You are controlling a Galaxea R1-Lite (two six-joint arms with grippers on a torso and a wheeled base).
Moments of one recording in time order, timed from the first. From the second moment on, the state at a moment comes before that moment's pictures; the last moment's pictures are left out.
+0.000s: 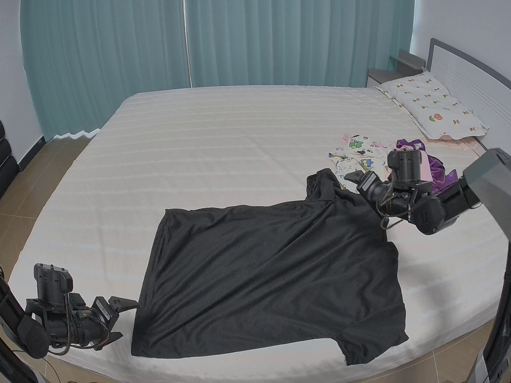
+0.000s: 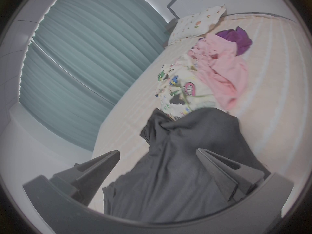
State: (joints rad) left arm -0.01 1.72 -0.02 -0.87 -0.30 -0.96; right arm 0.25 2.17 -1.19 -0.58 -0.06 0.87
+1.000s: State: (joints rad) left arm -0.23 1.79 -0.18 -0.74 -0.23 -1.01; right arm 0.19 1.63 -0.21 -0.71 0.11 0.88
